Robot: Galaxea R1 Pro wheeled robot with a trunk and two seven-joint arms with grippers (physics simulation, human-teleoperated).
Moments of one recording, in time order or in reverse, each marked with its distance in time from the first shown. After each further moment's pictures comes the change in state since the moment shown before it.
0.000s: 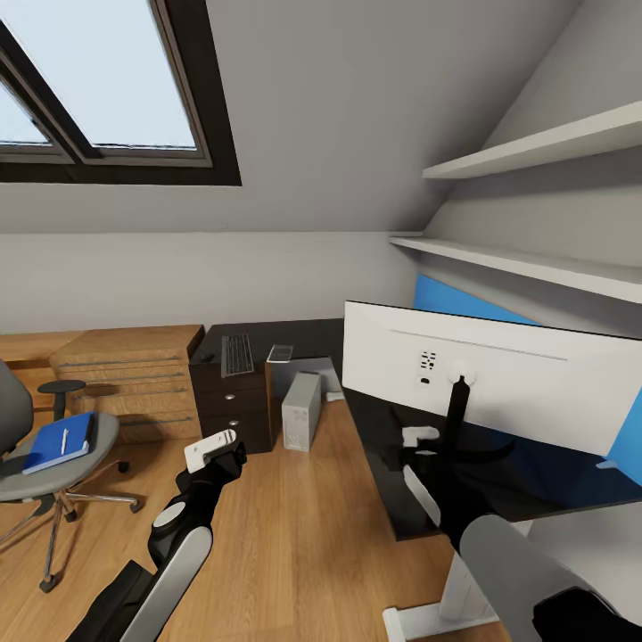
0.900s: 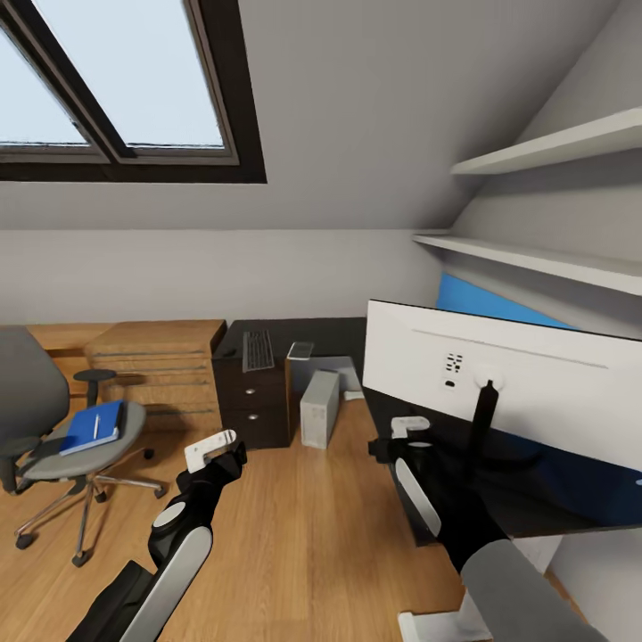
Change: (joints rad) left arm 0.000 -0.001 0.000 0.000 0.005 0.000 0.000; right arm 0.121 0.012 -0.002 -0.395 -0.010 0.232 -0.051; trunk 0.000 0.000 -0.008
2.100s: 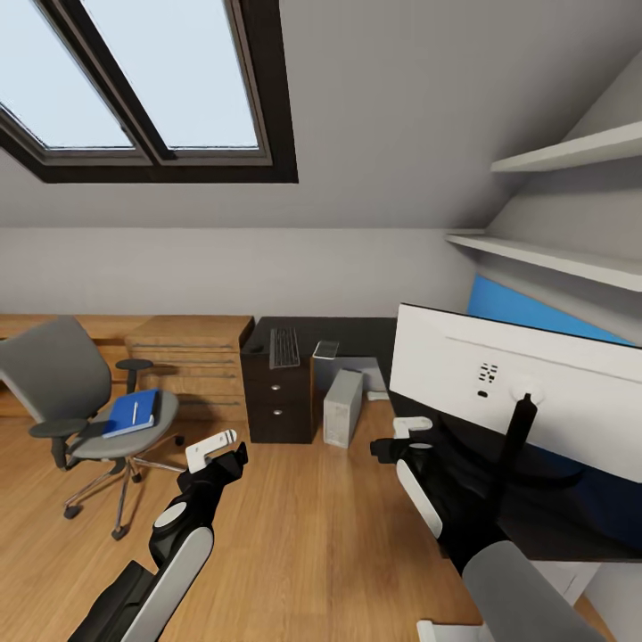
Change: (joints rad) left arm 0.000 -0.002 -0.003 0.001 -0.003 -0.001 0.000; right arm 0.005 -0.005 0.000 -0.003 0.007 -0.012 -0.011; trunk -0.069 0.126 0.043
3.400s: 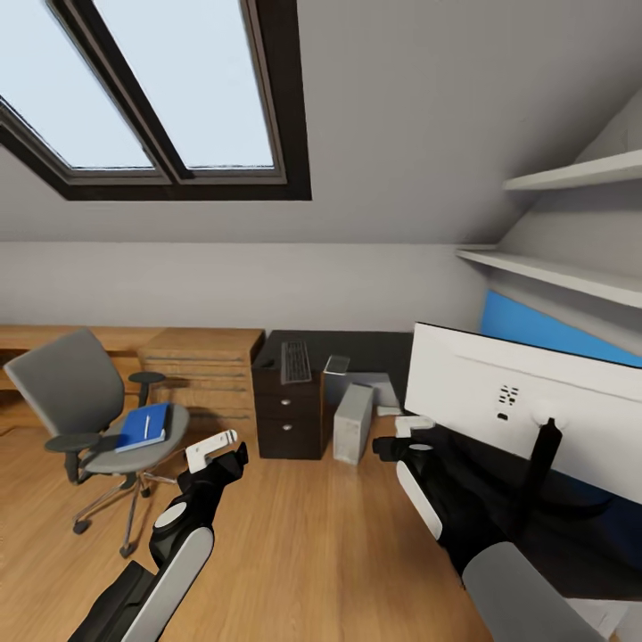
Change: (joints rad) left arm 0.000 0.000 -0.001 0.000 0.000 -0.001 0.000; right arm 0.003 0.000 0.003 0.000 0.005 -0.036 -0.033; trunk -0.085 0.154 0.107
